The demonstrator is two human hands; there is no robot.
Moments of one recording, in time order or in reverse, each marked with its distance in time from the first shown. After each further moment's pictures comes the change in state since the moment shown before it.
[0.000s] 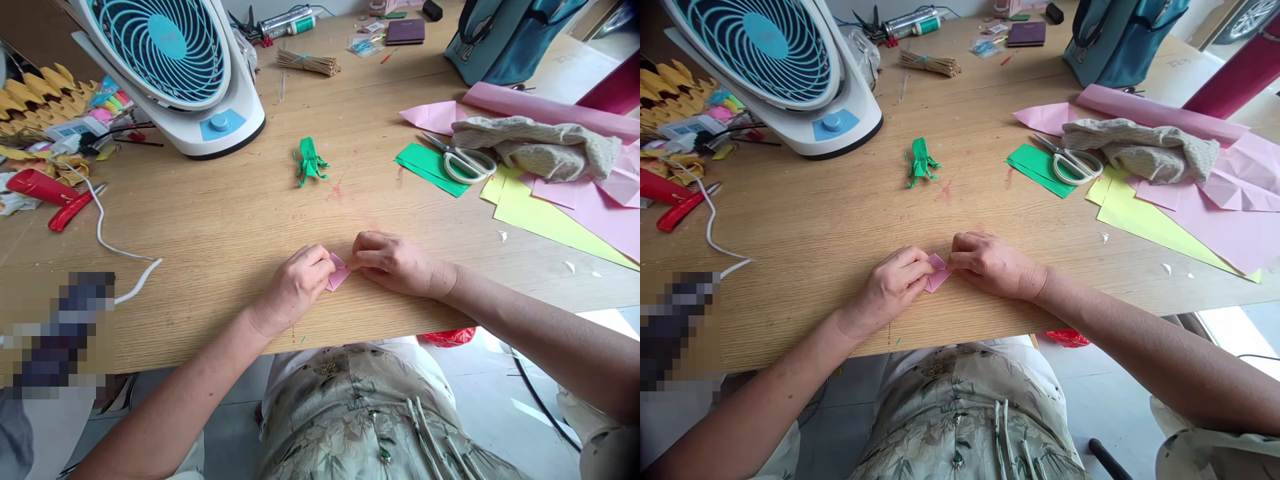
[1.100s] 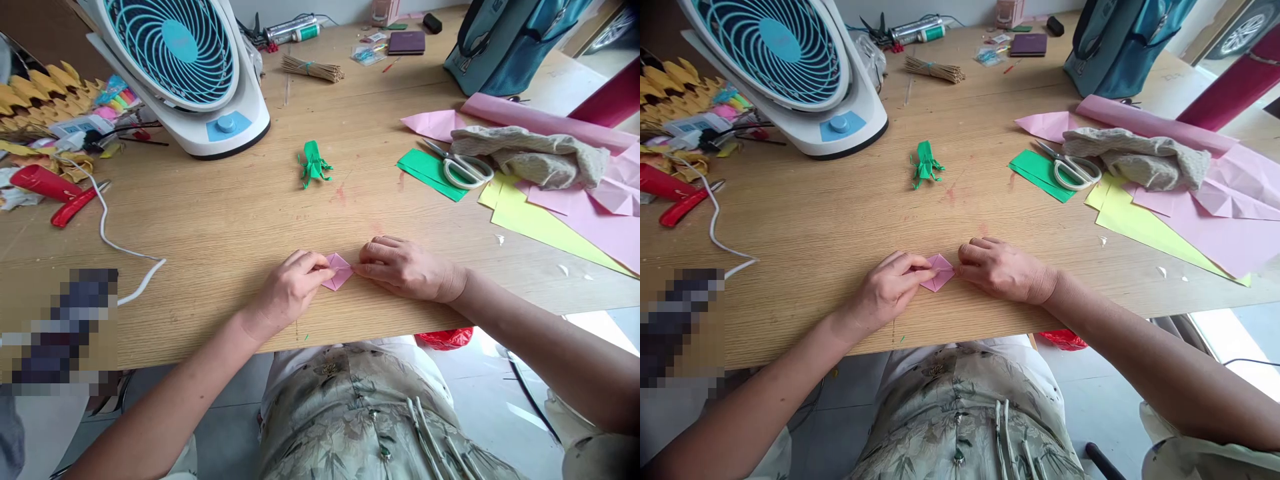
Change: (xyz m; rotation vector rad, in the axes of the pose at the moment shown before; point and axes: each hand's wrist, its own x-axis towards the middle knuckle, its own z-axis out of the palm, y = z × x) left_hand -0.017 -0.007 -0.008 0.031 0.008 0.079; right_hand -0.009 0.000 -0.007 -0.267 -0.072 -0.210
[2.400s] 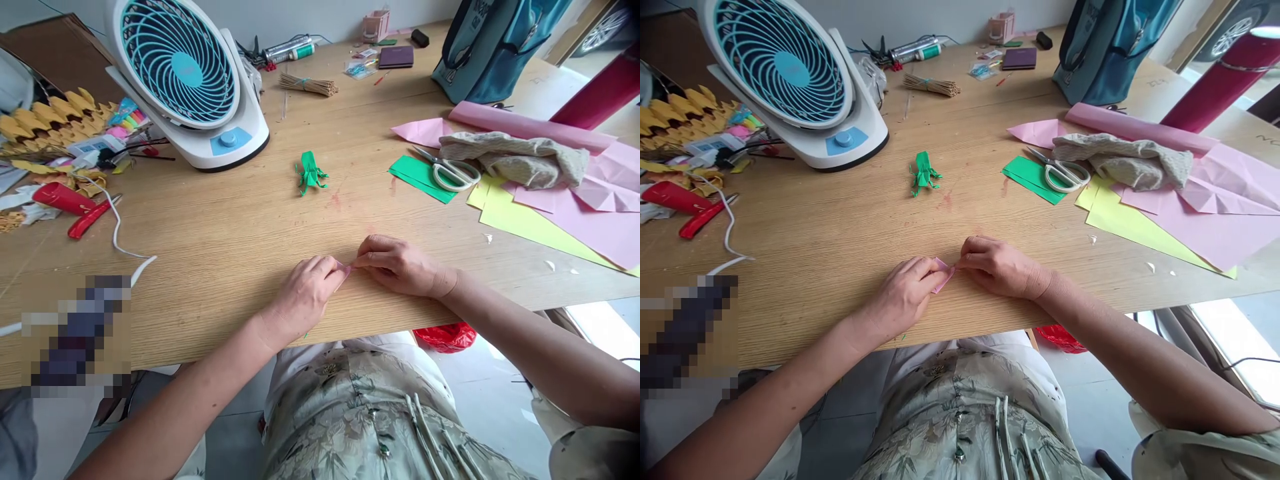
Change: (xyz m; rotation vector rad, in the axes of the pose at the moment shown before) left_hand 0.017 0.026 0.004 0.179 -0.224 -0.054; right_hand -0.005 -0.002 0.006 0.296 0.159 0.190
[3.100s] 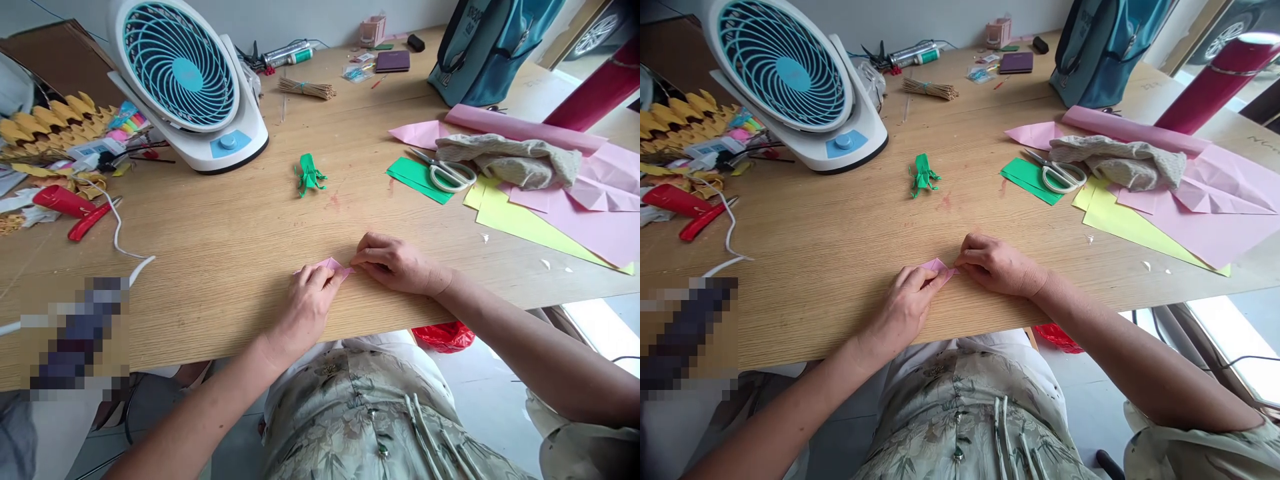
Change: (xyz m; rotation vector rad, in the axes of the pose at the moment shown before) left_hand -0.016 0.017 0.015 -0.008 0.089 -0.144; right_hand 0.002 0.000 0.001 -0.003 0.031 0.078
